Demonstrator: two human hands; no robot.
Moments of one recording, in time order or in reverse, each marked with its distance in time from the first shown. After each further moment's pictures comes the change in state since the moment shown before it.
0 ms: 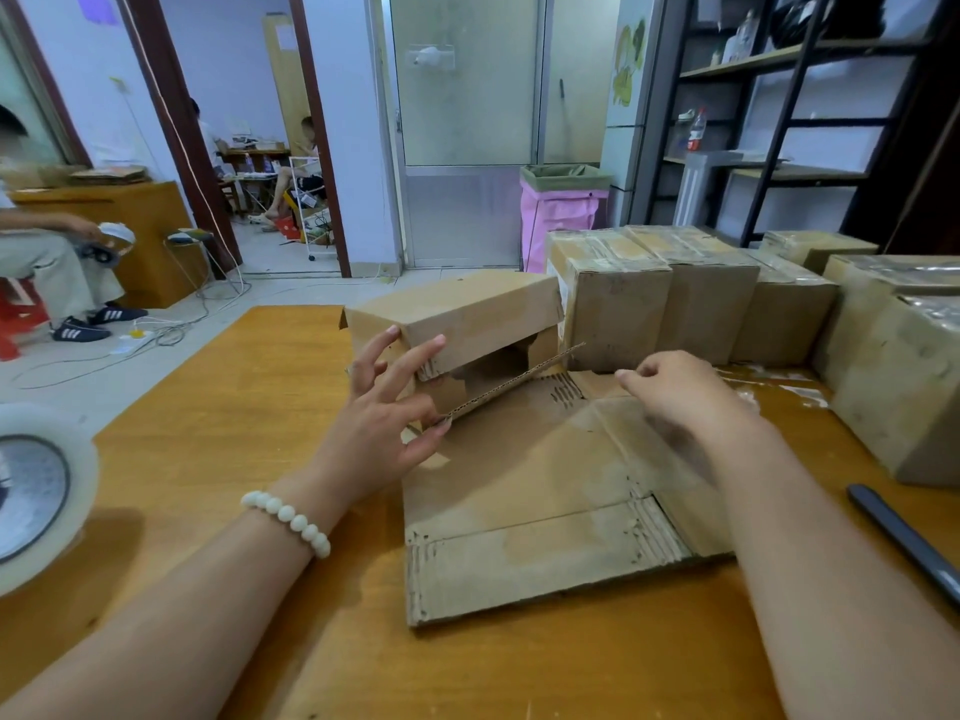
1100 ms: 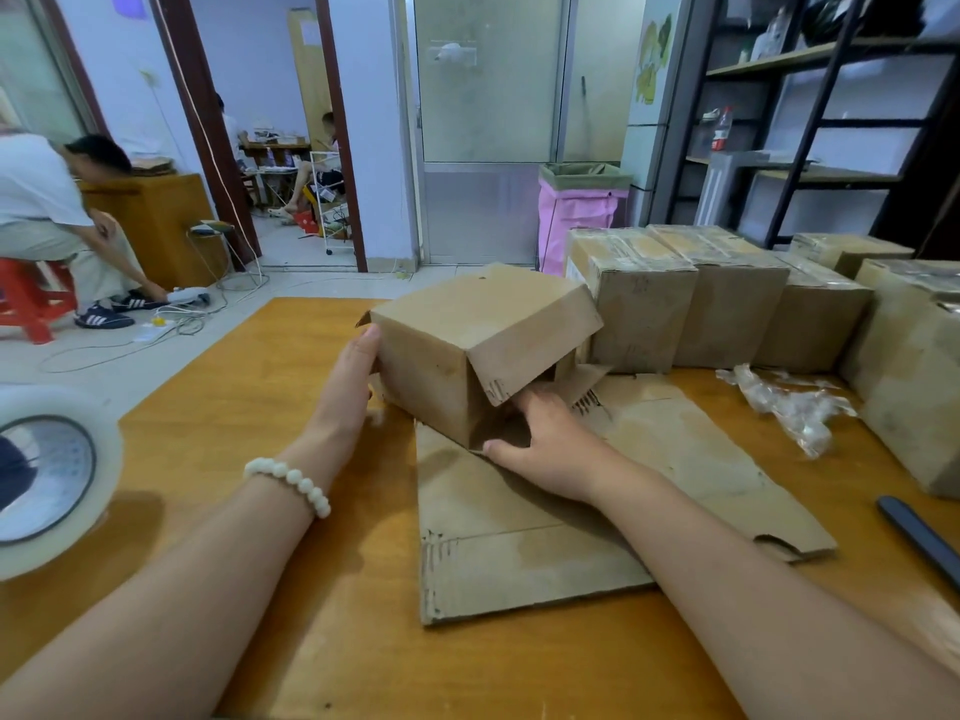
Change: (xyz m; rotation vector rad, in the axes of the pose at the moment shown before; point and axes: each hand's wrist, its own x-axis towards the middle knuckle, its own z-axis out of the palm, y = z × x) left_hand 0.014 -0.009 -0.016 -0.887 0.158 -1.161; right_hand -0.043 -0.059 0.076 0.067 -0.271 -0.561
